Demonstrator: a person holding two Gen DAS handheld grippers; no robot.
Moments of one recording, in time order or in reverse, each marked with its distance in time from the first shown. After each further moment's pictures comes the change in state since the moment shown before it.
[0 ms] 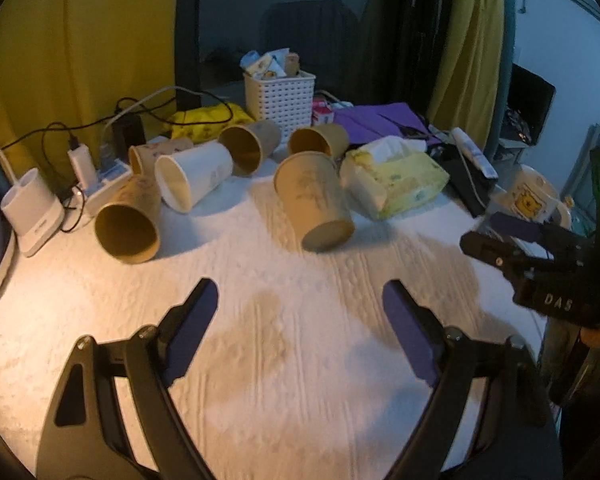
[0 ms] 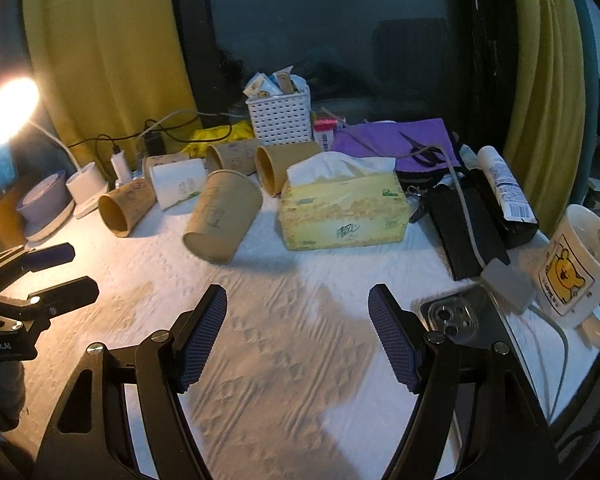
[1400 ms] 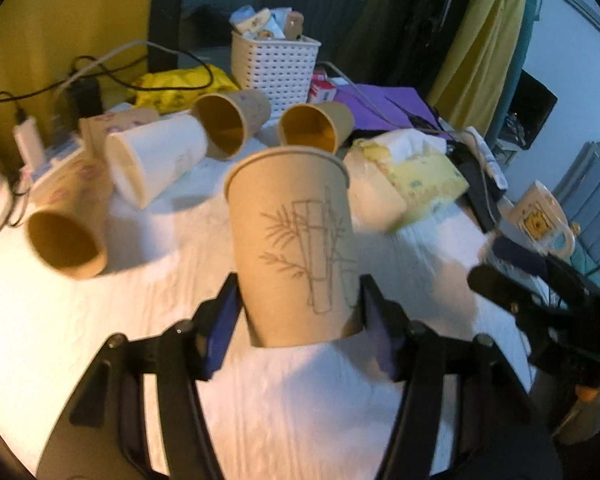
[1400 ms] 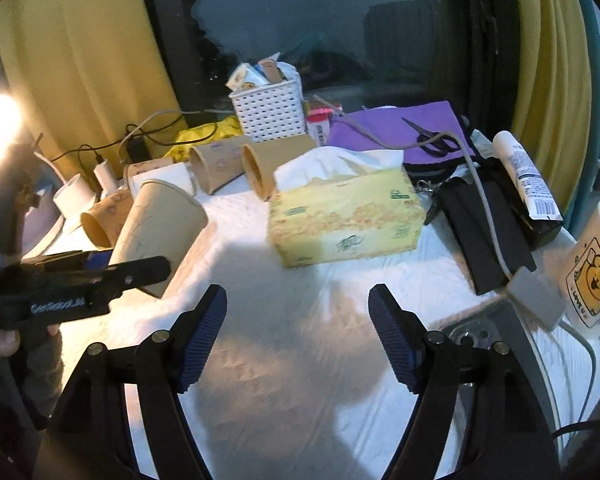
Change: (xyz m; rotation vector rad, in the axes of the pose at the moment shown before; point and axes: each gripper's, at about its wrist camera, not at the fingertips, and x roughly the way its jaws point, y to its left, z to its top) left arm 0.056 0.015 0.025 -0.064 0.109 -0.103; right arm 0.025 -0.001 0.013 0.058 0.043 0.027
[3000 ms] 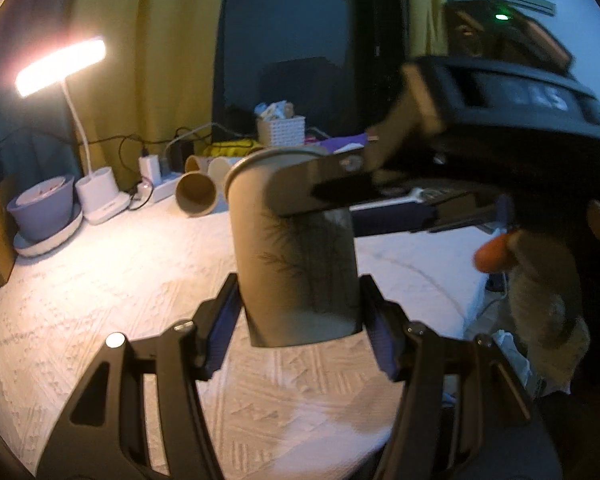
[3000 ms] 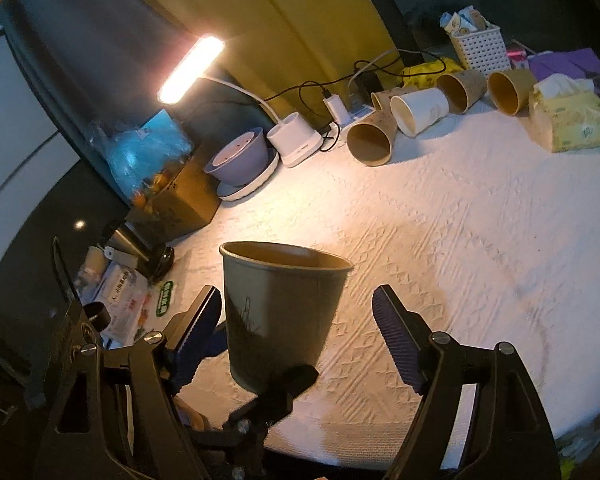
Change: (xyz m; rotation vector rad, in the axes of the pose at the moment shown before) left arm -0.188 -0.012 -0.206 0.172 -0.364 0.100; right arm -0.090 0.170 -0.065 0.055 0.155 0.586
